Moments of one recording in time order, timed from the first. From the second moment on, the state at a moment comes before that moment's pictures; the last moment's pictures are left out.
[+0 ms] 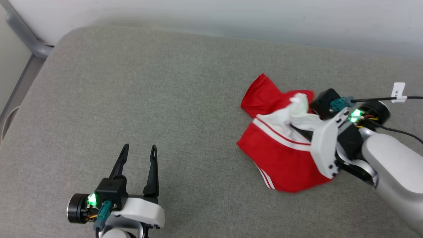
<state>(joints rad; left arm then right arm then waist) -0.08 0.05 -0.09 0.12 -0.07 0.03 -0.26 -0.77 -0.56 0.90 0.40 0.68 0.13 0.32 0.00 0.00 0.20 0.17</state>
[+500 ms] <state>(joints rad) -0.03 0.05 -0.07 0.12 -0.05 0.01 -0.26 -0.79 -0.31 0.76 0.21 0.74 0.13 0.18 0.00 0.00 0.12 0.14</state>
